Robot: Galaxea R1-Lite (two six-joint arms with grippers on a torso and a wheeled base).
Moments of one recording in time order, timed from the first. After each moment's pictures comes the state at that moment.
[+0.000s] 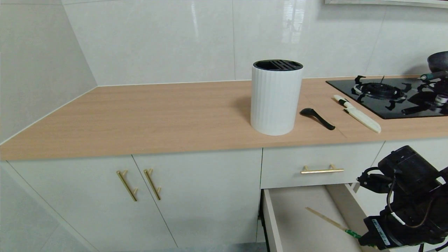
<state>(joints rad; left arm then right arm) 0.00 0.00 0.00 0.01 -0.01 0.00 0.36 1.56 -0.78 0.45 0.11 0.26</state>
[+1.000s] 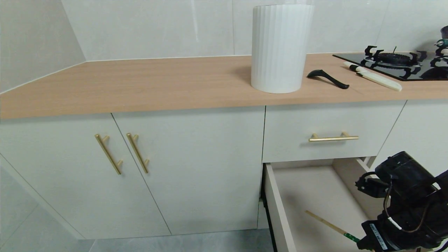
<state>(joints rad) 0.00 0.00 0.00 0.01 -0.01 0.00 0.37 1.58 -0.73 0.39 0.11 0.25</state>
